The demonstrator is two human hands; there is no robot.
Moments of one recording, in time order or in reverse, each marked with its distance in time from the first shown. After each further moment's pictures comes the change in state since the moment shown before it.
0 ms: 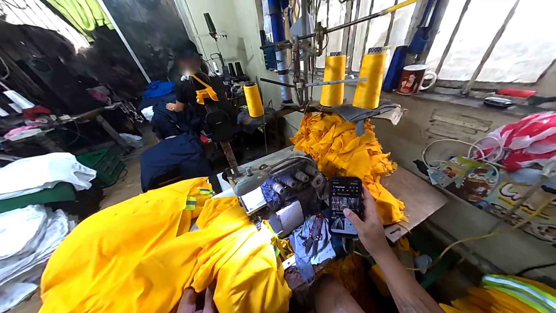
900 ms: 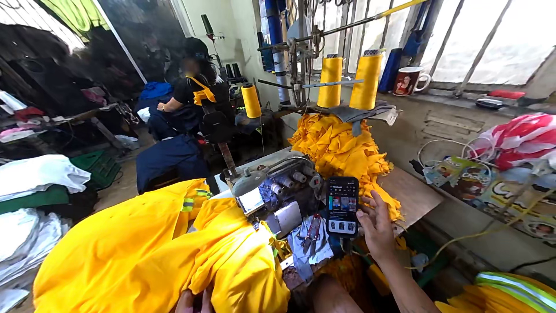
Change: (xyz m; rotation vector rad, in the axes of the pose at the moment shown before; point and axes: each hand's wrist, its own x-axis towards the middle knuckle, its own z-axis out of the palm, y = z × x) left_hand 0.000 -0.001 0.000 -0.024 0.010 0.022; right_hand -0.015 0.002 -0.017 -0.084 0.158 -0.052
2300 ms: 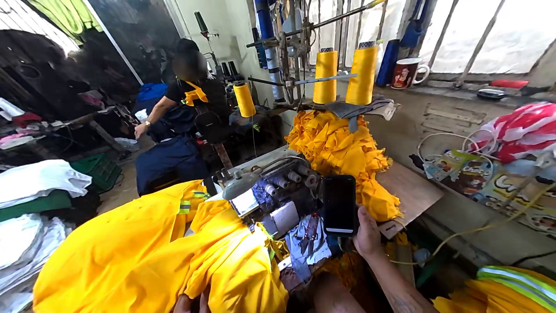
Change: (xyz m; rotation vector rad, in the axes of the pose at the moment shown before) left_hand 0.000 0.000 -0.001 0.038 -0.038 -0.015; right_hand -0.002 0.043 0.016 0.328 -0.046 0.118
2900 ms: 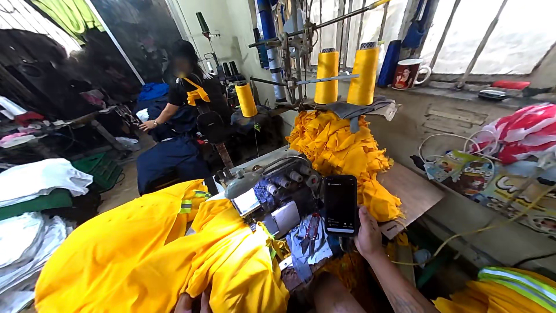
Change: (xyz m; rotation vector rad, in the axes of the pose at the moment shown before) left_hand 0.000 0.000 0.001 -0.012 0.012 0.004; right_hand 0.001 0.001 0.000 0.015 0.005 0.005
